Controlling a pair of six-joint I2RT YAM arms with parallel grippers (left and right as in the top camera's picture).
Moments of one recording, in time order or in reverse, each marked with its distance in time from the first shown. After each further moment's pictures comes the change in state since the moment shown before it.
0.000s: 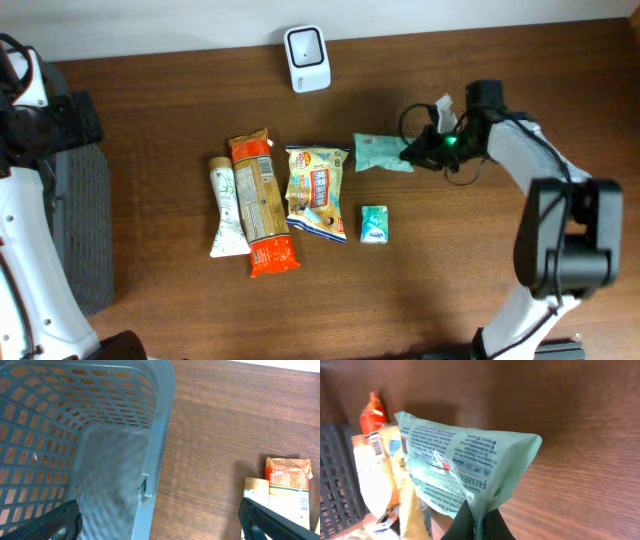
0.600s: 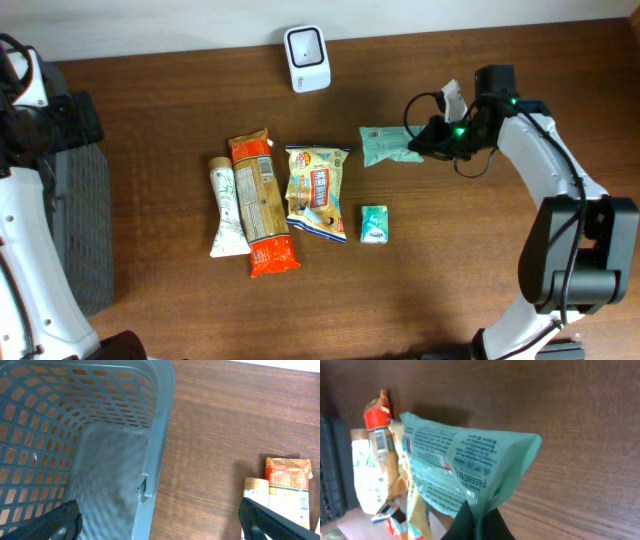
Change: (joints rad) left arm 0.000 0.000 0.000 0.000 0.000 0.000; right arm 0.000 -0.050 0.079 -0.106 0.060 -0.087
